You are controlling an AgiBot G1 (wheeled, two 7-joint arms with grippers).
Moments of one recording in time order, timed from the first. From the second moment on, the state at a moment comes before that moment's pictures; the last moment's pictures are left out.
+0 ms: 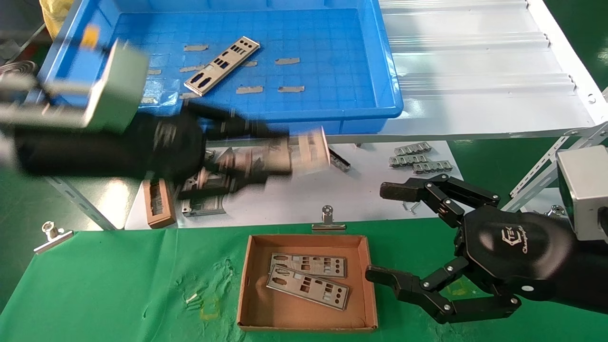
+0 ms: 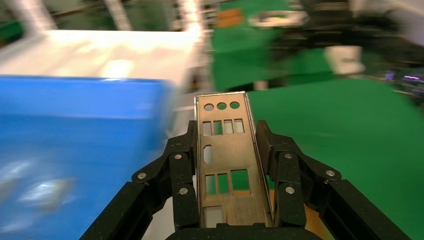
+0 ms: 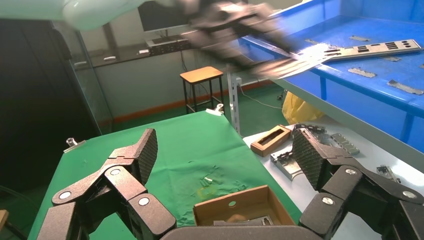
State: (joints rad) left arm -1.71 0.92 0.63 -0.72 1.05 1.55 0.10; right arm 1.07 -0.54 -0.40 1.21 -0.61 -1.40 0.10
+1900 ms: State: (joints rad) left arm -1.29 1.08 0.76 -0.74 1.09 1.26 0.36; right arm 1.07 -0.54 -0.40 1.21 -0.61 -1.40 0.10
